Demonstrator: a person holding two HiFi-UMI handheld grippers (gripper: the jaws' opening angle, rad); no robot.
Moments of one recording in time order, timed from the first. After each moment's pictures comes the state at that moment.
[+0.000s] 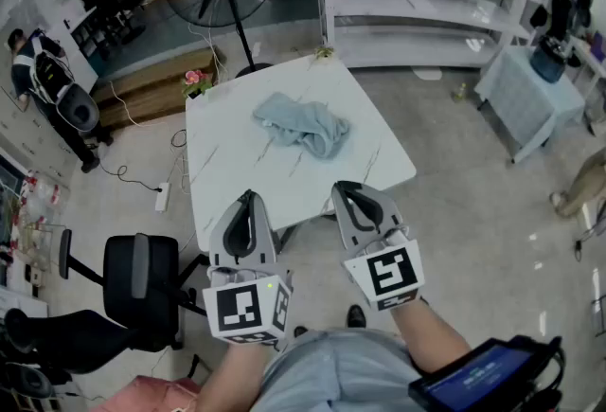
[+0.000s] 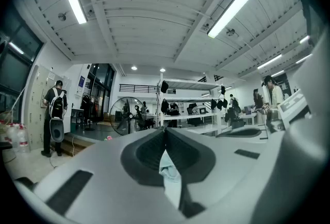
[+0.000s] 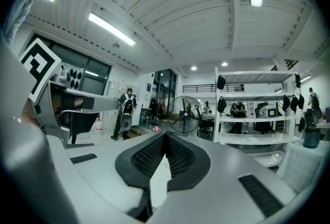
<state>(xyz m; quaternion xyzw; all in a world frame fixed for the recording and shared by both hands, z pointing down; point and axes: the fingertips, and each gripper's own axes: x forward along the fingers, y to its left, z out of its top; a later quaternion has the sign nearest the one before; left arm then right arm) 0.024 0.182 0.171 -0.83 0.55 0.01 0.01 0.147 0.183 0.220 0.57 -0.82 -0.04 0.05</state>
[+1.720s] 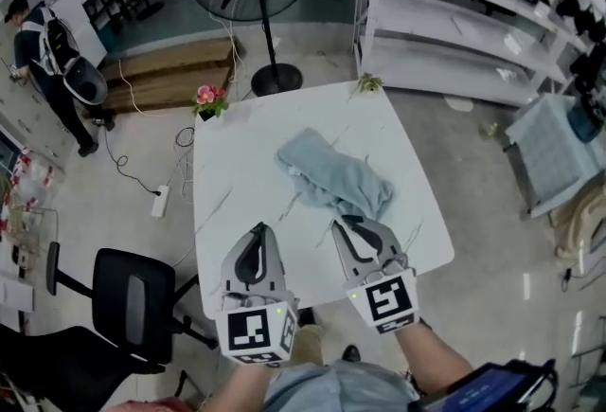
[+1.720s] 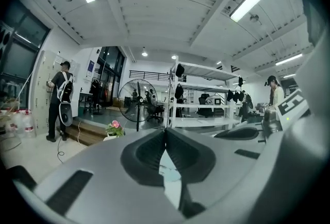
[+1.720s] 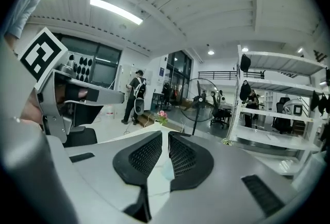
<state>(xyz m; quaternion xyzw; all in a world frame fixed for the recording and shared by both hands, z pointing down) -0.014 -0.020 0.252 -0.80 0.59 -0.02 -0.06 0.103 -0.026 0.296 0.50 -0.86 -0.02 0.13</state>
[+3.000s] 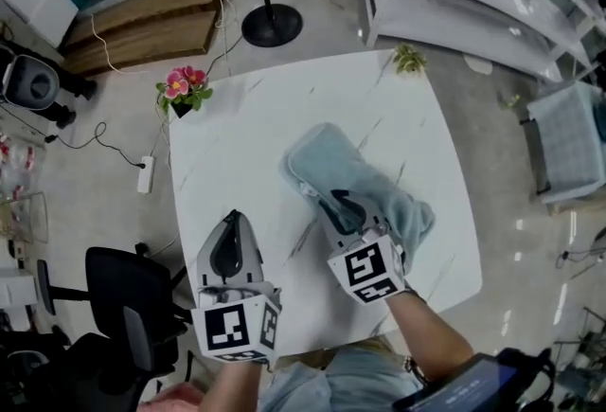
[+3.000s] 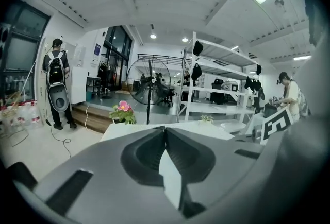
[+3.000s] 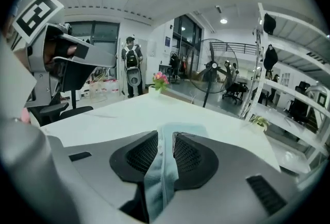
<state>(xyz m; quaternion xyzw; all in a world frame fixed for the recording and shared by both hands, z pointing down) -0.072 -0.202 0.341 -0.77 0.62 -0.09 -0.14 0.059 -0.217 0.447 0.44 -0.85 0.07 0.27</state>
